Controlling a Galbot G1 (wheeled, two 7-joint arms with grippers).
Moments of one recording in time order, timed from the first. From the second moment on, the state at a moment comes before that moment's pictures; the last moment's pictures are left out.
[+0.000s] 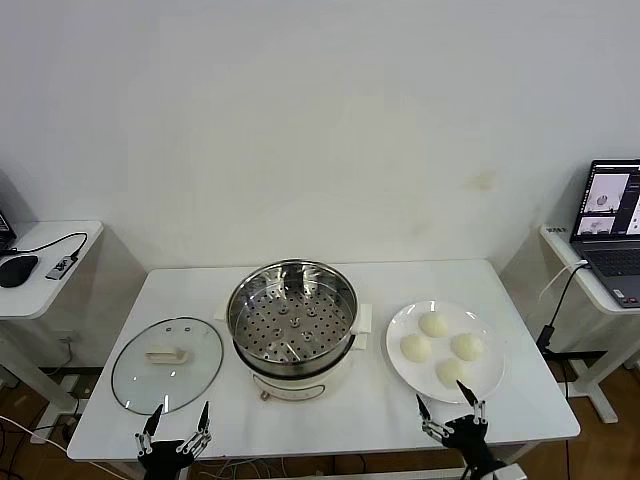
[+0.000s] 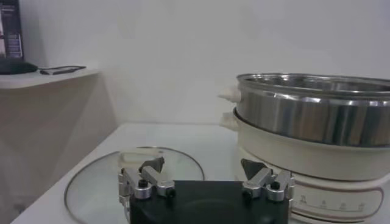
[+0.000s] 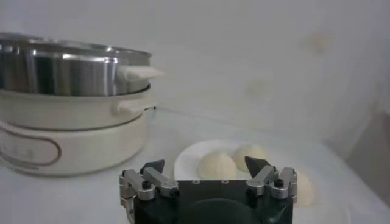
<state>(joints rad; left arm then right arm) 1.85 -1.31 -0.60 -2.05 -0.26 -0.11 -0.09 -1.59 1.15 0.65 1.91 -0.07 0.05 -0.20</state>
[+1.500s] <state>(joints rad) 1.79 -1.29 -0.65 -2.01 -0.16 -0.11 -0.08 -0.26 0.80 -0.34 1.15 -0.35 -0.12 -1.02</state>
